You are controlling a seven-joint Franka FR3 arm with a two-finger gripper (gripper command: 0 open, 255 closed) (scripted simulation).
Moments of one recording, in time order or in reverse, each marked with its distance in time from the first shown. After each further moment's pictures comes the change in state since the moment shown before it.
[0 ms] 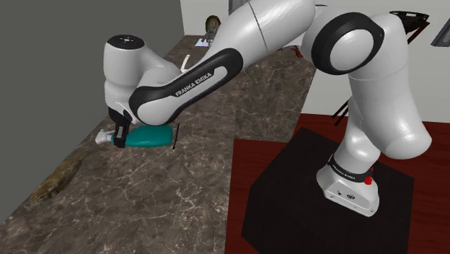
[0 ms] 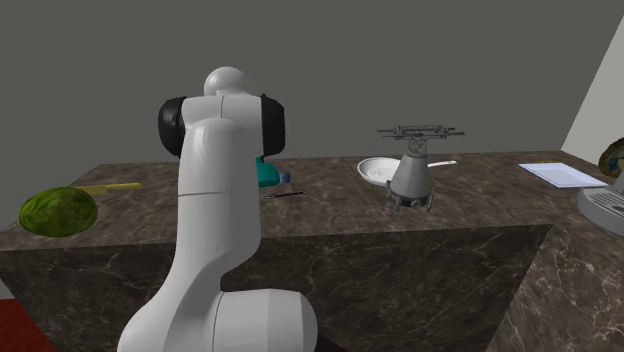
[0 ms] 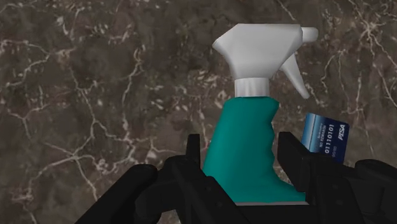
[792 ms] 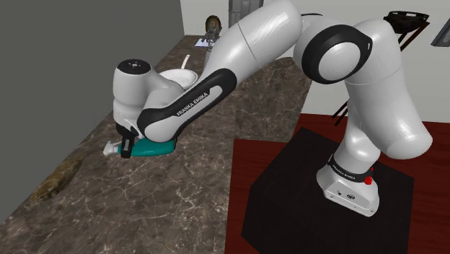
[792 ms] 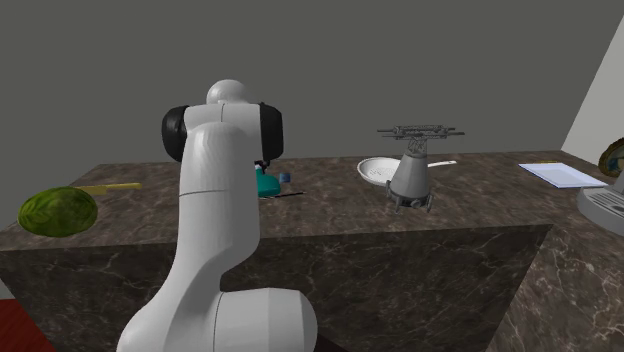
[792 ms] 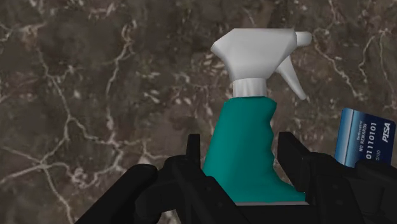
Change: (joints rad) arm 0.026 0.066 -0.037 -0.035 0.014 0.103 0.000
